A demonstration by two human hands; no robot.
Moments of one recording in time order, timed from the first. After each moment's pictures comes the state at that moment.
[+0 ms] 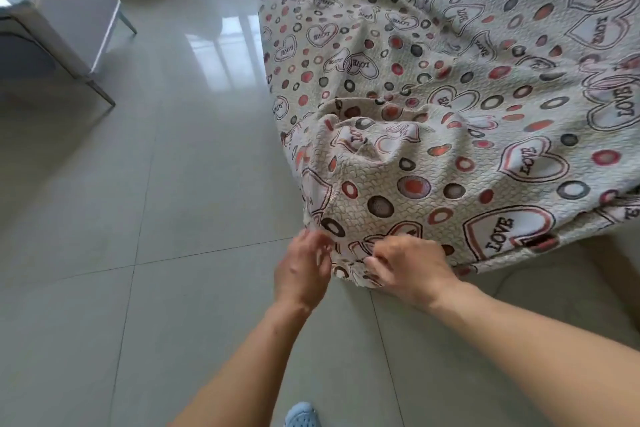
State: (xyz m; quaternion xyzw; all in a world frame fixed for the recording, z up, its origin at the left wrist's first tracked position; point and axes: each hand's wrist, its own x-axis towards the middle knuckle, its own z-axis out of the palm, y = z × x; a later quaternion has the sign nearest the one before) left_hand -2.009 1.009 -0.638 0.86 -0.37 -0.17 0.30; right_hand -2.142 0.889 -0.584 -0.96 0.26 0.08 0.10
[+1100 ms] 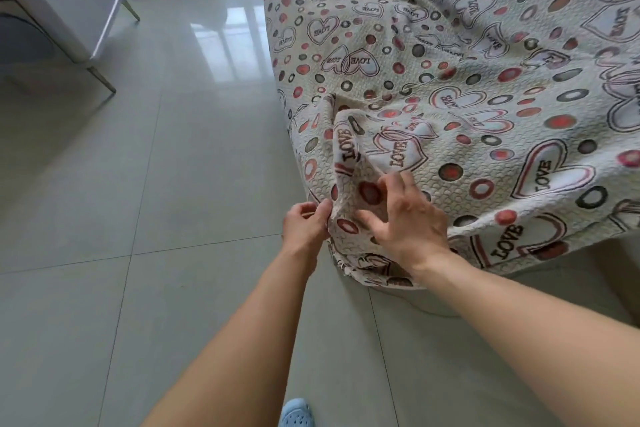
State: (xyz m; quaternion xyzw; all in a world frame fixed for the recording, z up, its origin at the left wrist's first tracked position) left_hand -1.983 0.952 -0.649 0.71 0.01 -0.38 0.59; right_hand -2.107 0.872 -0.571 -0.91 0.38 -0.08 0.15
